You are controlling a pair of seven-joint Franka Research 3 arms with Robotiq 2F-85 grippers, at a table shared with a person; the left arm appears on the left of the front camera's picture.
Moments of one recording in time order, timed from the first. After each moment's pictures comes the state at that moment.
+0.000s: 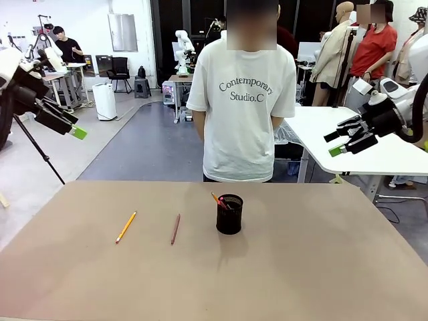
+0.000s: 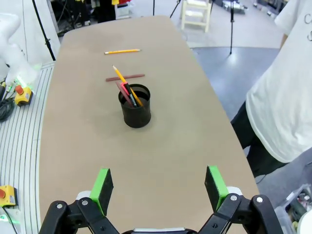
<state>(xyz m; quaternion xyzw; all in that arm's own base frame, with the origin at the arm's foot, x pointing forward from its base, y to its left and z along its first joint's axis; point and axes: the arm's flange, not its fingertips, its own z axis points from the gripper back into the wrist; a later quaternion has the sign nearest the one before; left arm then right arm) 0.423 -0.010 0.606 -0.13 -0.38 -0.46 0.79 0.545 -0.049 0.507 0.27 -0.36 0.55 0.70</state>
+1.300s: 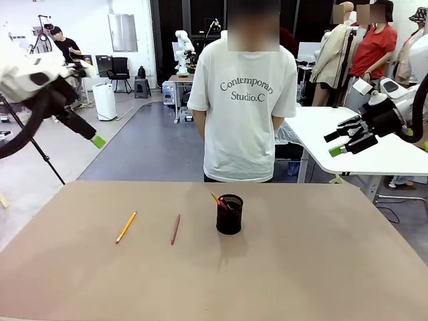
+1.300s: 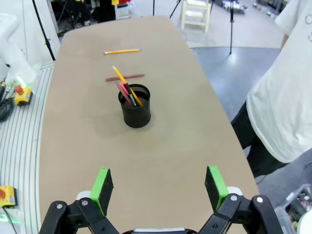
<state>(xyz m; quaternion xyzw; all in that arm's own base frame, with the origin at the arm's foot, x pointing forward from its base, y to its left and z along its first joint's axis) 0.438 -0.076 0.598 -0.09 -0.28 -0.38 0.88 0.546 -0.050 0.507 0.27 -0.36 0.55 0.70</state>
